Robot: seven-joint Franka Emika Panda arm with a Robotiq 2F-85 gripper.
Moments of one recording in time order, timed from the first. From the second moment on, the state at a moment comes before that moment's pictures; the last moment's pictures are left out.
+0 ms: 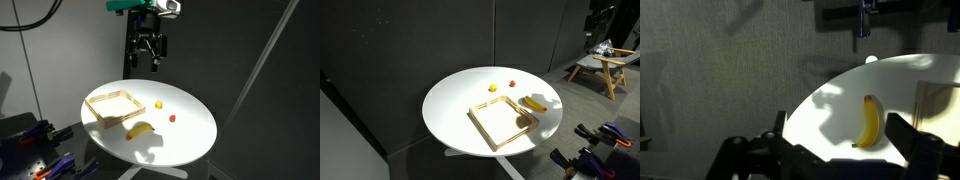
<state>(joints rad) -0.19 -0.26 -0.16 -2.20 -0.29 1.84 -0.14</state>
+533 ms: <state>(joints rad) -0.18 -0.22 -0.16 -2.20 -0.27 1.84 -0.14</state>
